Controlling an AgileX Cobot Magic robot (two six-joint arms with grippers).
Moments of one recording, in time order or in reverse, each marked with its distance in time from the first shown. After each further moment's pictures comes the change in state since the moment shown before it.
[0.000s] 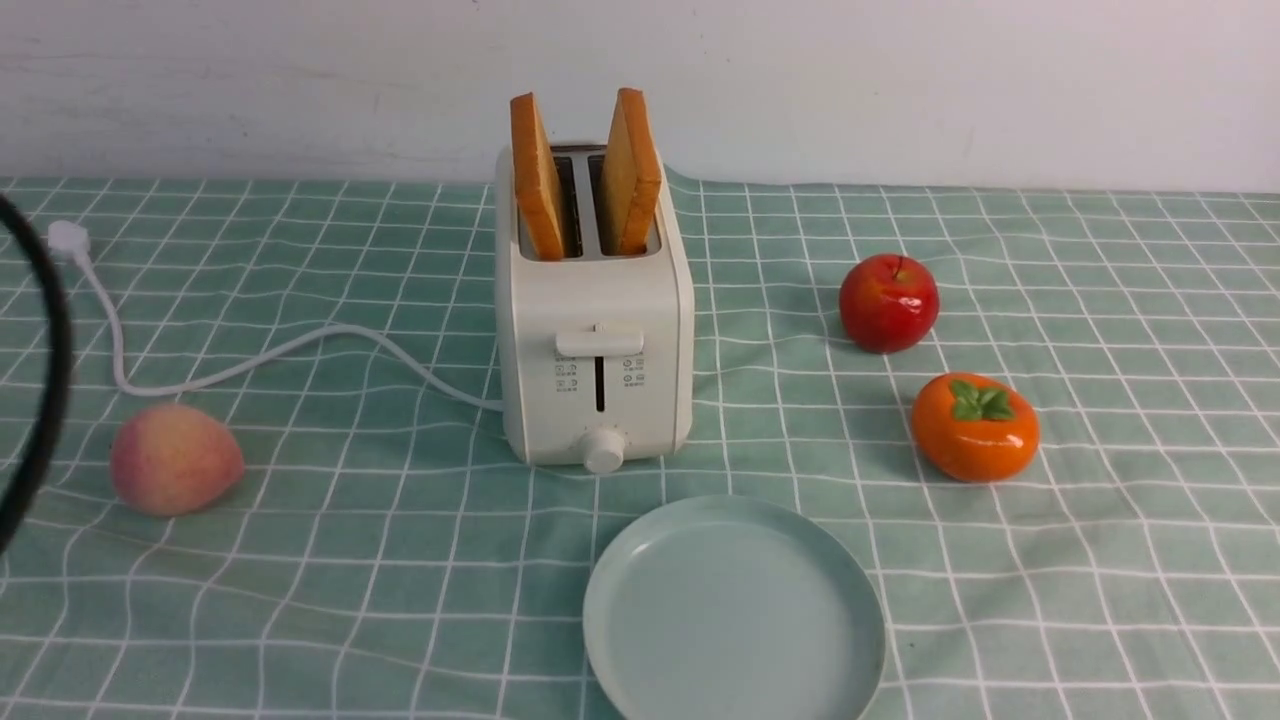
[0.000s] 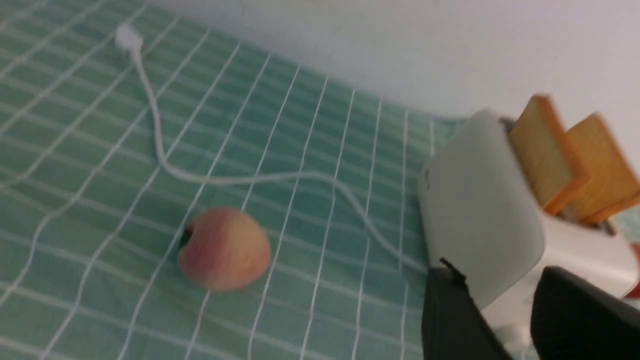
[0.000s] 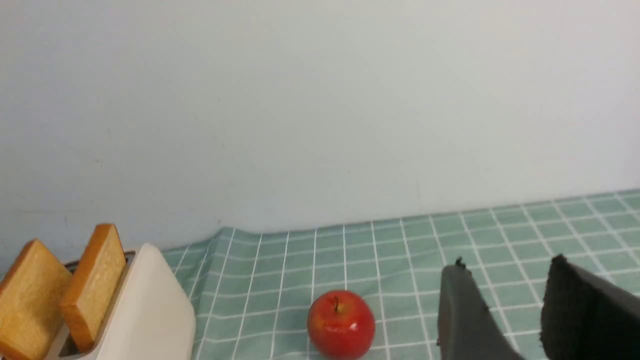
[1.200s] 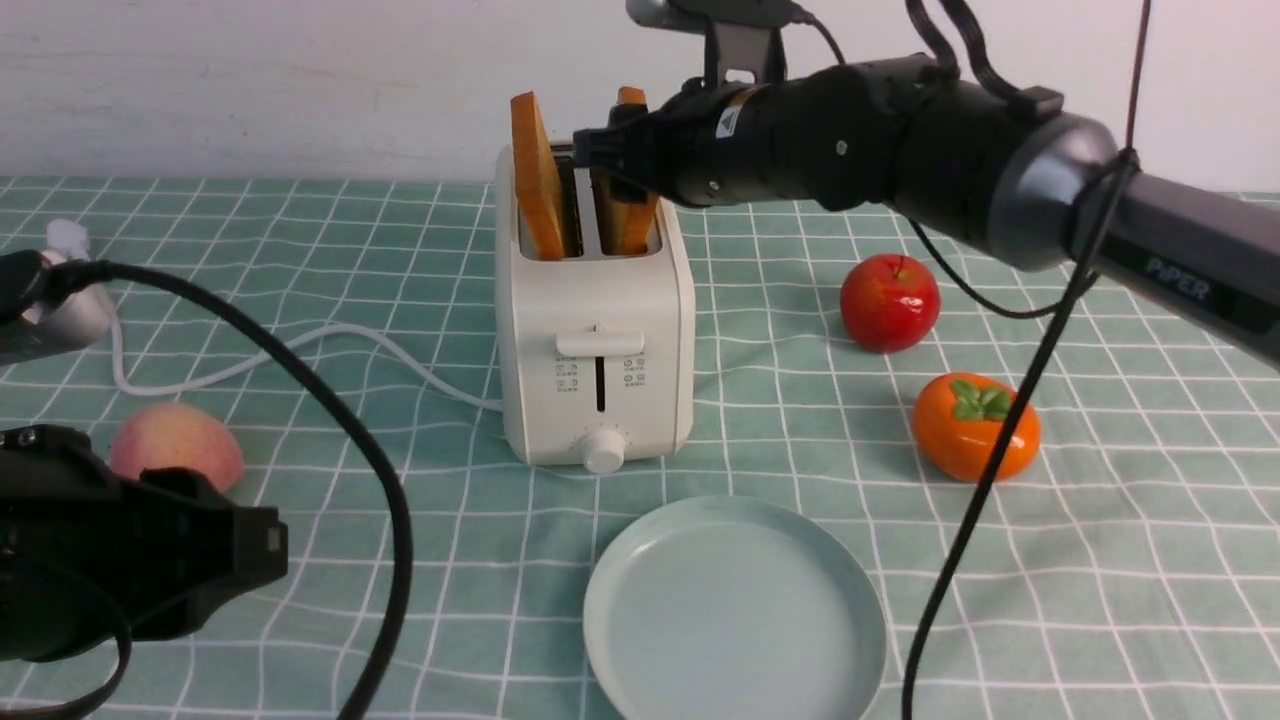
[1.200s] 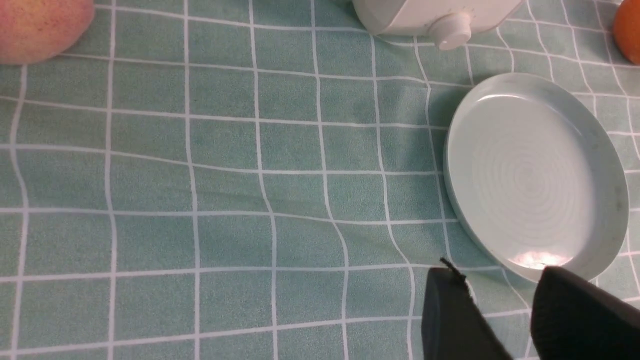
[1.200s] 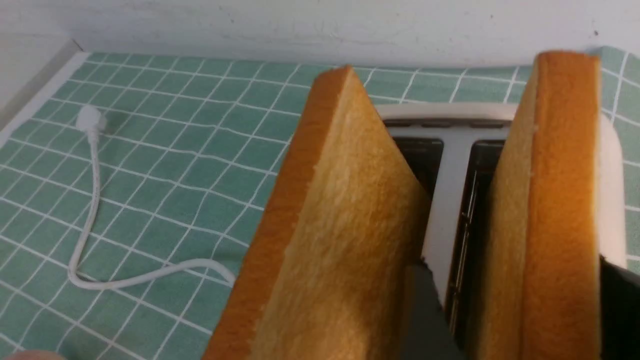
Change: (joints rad) right arm 0.428 1.198 -1.017 0.302 0.123 -0.194; left arm -0.297 0.142 -0.002 -0.145 0.212 0.177
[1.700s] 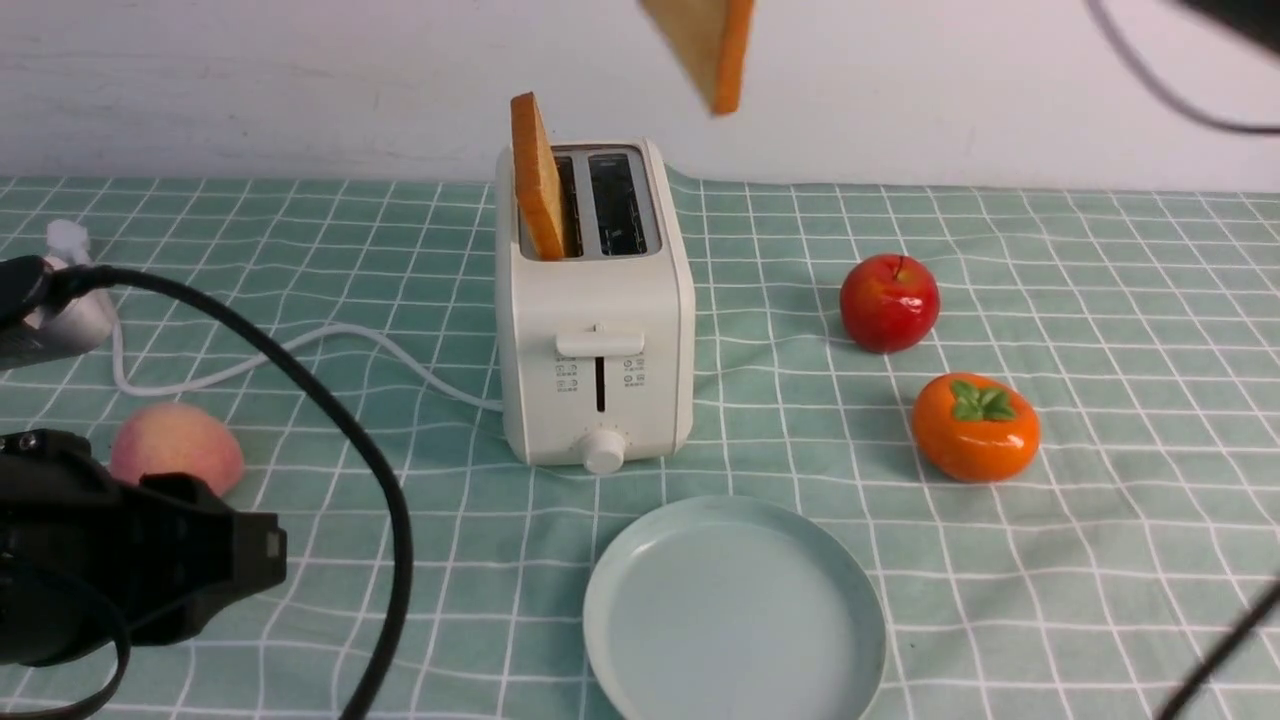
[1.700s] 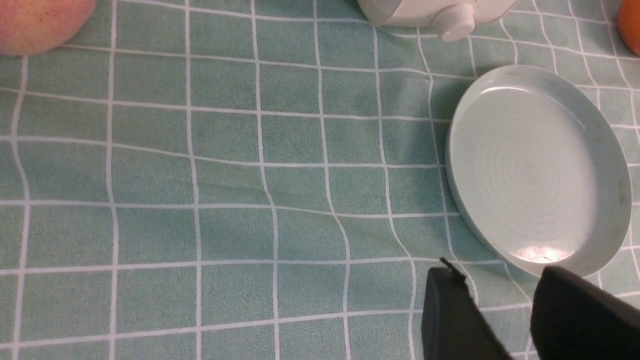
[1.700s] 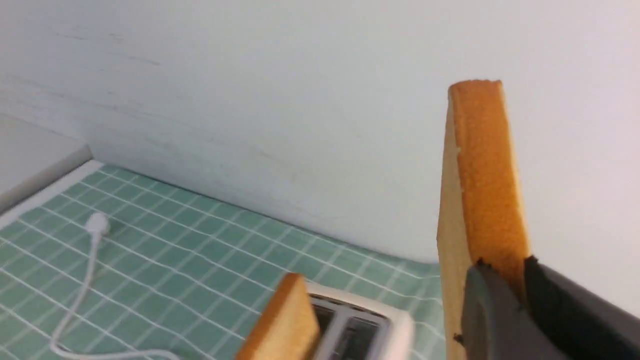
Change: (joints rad) right arm -0.052 -0.412 -0.002 -0.161 0.178 -0.144; left arm 0.000 0.000 0.000 0.000 0.006 0.000
